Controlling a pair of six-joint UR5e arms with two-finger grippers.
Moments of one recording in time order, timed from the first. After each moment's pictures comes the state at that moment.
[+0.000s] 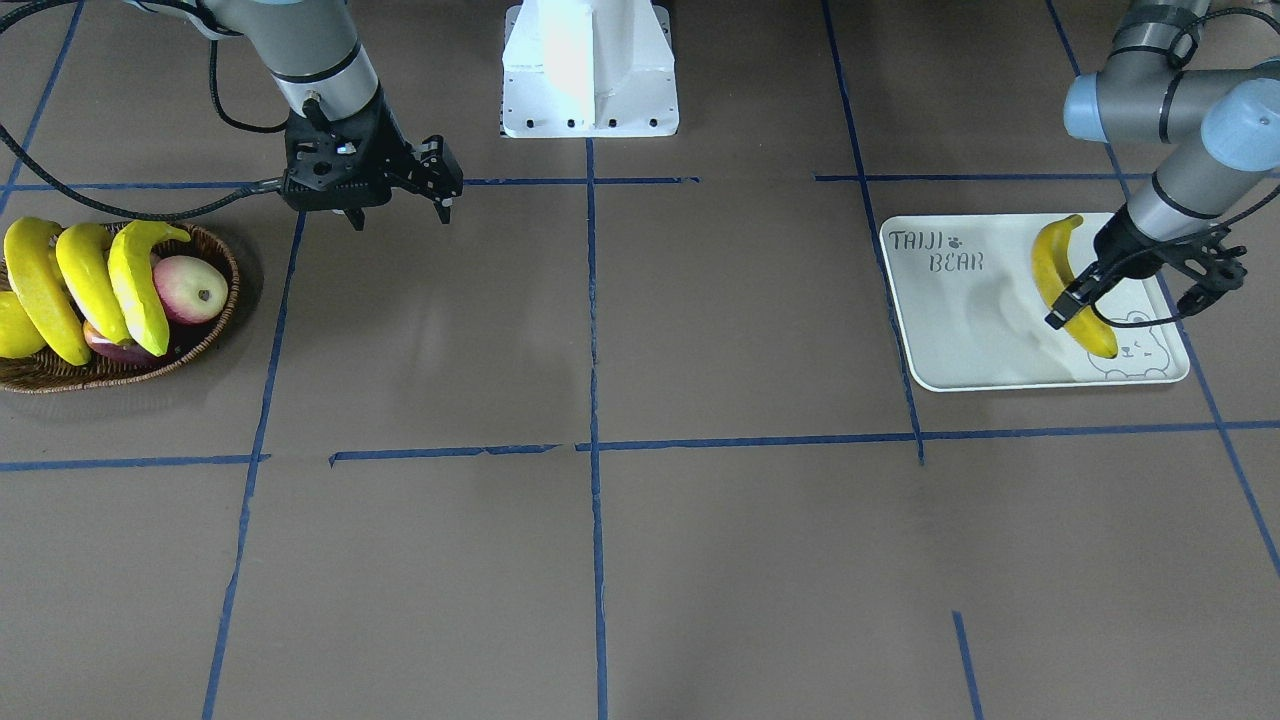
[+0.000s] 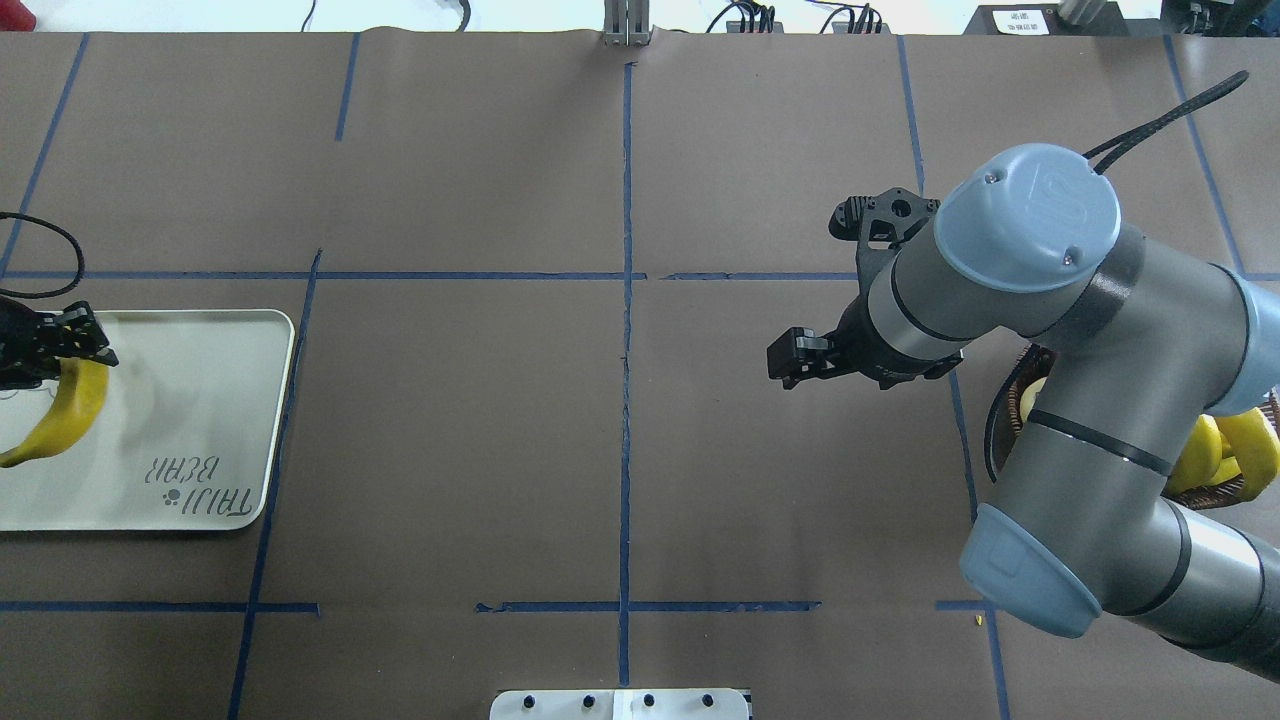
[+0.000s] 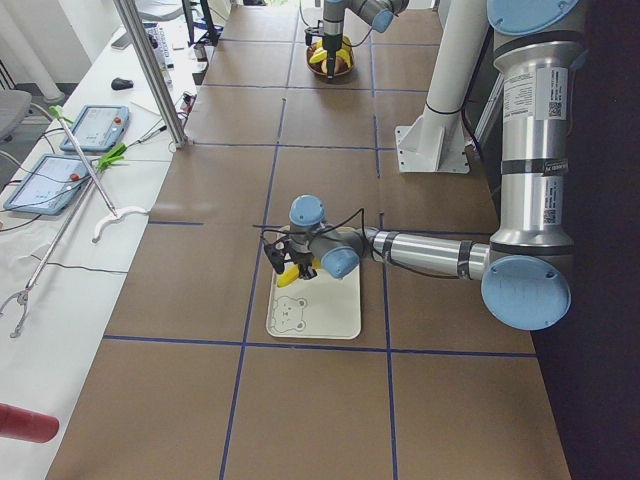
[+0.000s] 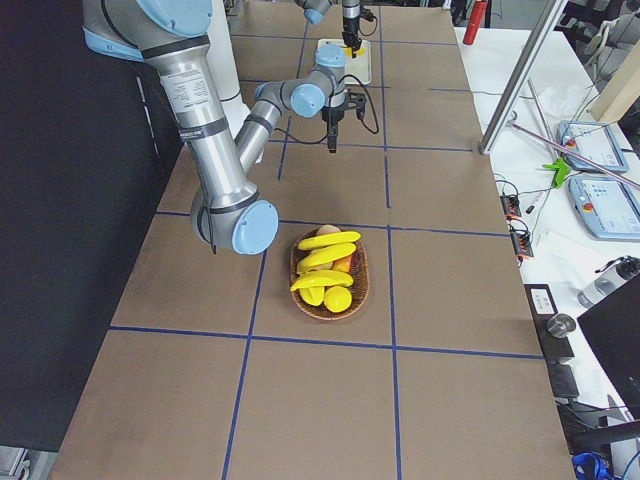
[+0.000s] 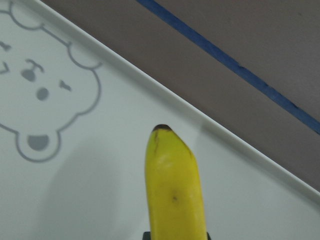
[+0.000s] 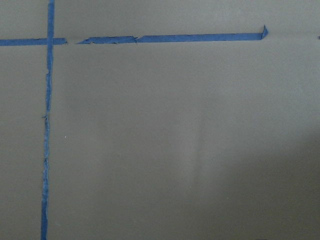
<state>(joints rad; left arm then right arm) -1.00 -1.50 -1.58 -2.30 -2.14 -1.41 0.62 -1.15 2.08 -1.73 1.97 1.12</state>
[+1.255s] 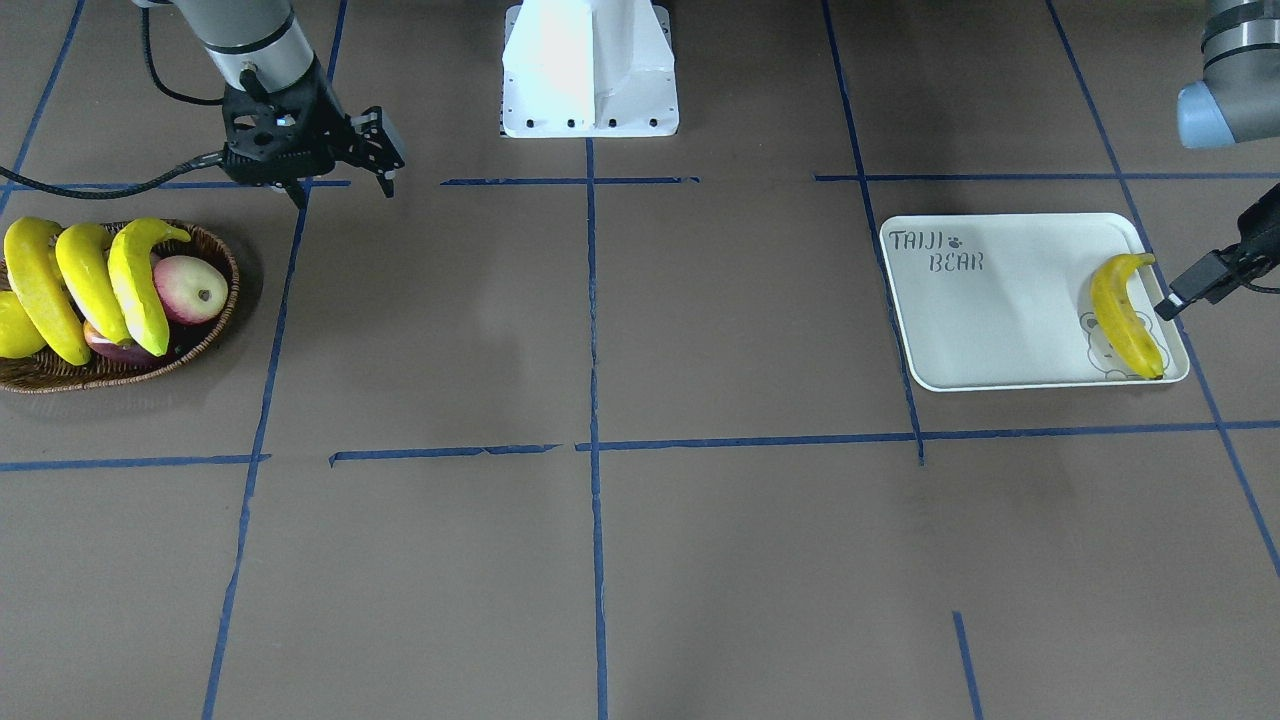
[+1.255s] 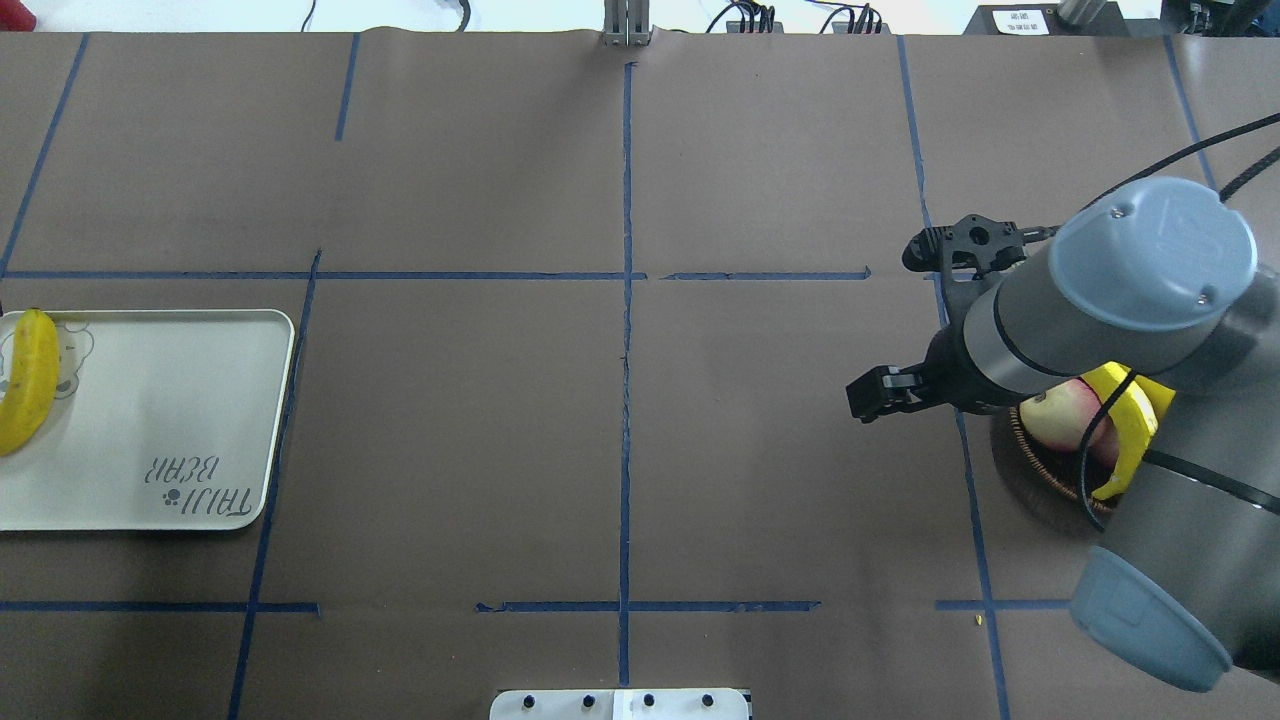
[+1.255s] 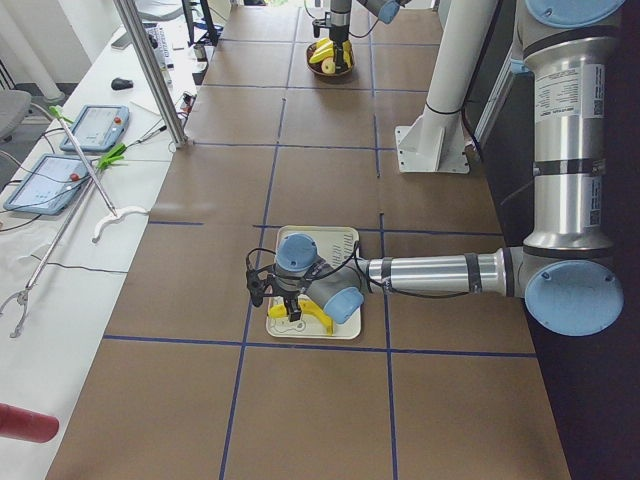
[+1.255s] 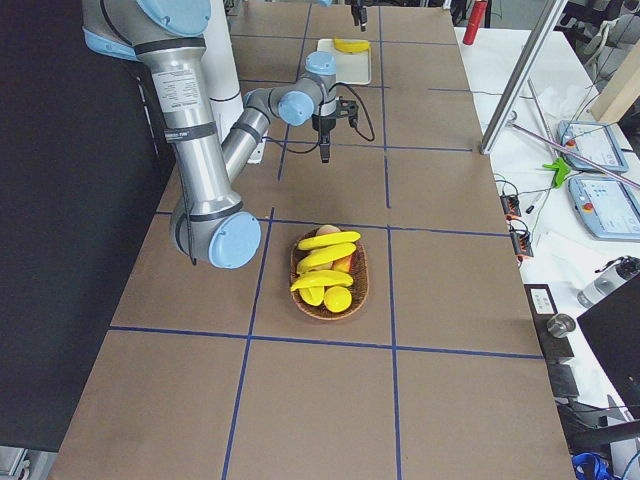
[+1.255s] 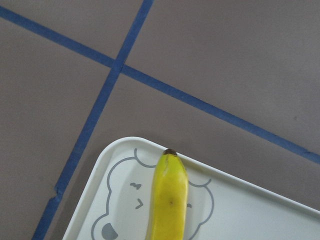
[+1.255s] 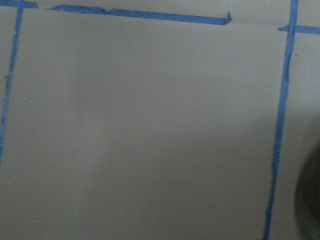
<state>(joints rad) -1.25 -1.47 -1.52 -2.36 -2.32 -0.99 0.64 -1.36 2.23 -1.73 1.98 0.95</state>
